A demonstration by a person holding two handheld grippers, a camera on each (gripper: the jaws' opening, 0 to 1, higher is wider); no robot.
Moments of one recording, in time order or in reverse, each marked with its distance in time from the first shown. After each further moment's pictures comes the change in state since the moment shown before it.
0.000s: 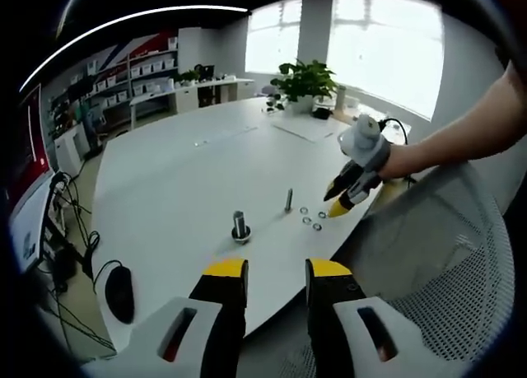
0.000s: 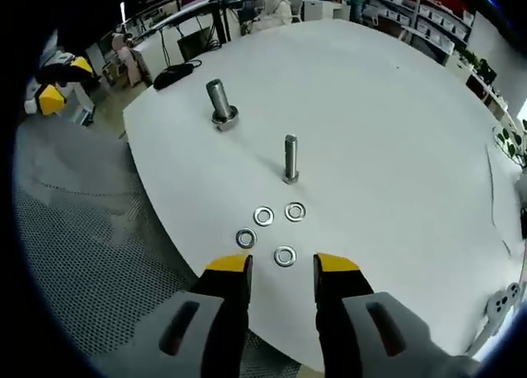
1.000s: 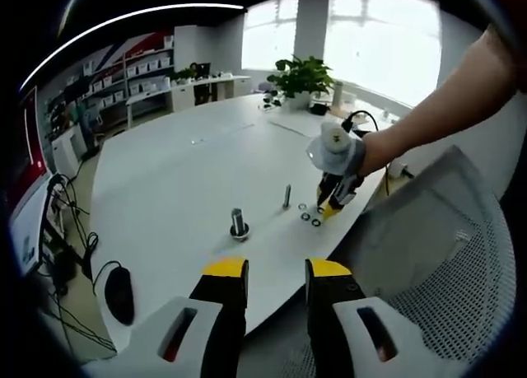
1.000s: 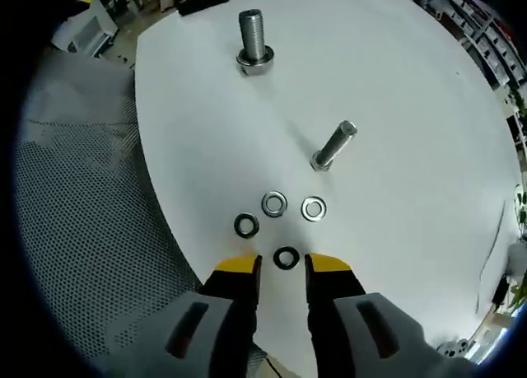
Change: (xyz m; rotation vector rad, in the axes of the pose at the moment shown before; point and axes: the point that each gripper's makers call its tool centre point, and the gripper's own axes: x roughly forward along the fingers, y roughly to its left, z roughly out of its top) left arm 0.002 -0.001 -0.002 0.013 0.017 -0.016; right arm 0.020 0.001 -0.009 -0.252 0.308 0.034
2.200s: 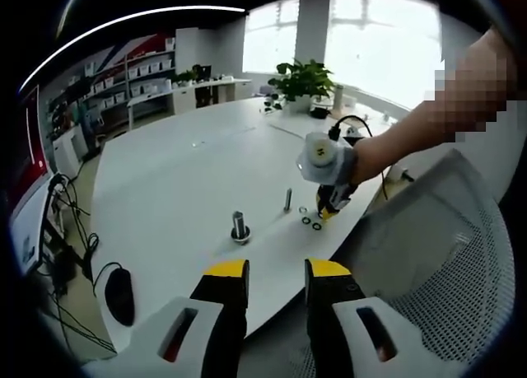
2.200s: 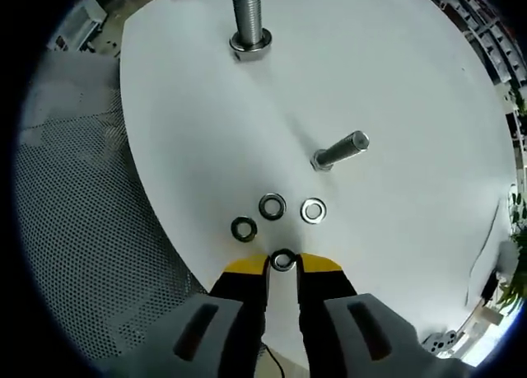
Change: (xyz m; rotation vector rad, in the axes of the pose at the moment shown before) left arm -0.001 0.002 0.002 -0.005 -0.014 0.002; right arm 0.002 -0.001 0.001 -0.006 0.124 -0.038
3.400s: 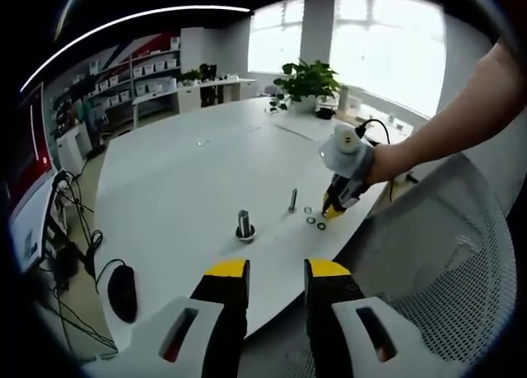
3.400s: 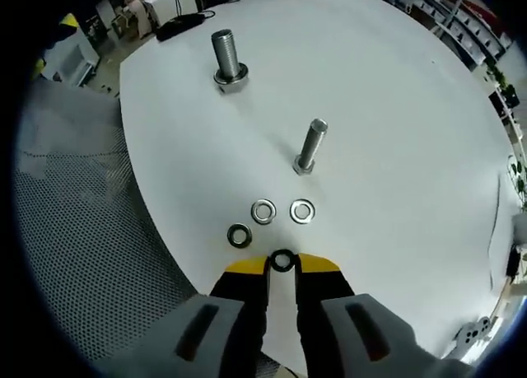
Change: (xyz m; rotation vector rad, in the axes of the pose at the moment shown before) left arm -0.002 0.005 -0.001 -0.015 0.001 0.025; right arm -0.004 -0.004 0.002 0.125 -0.217 0.014
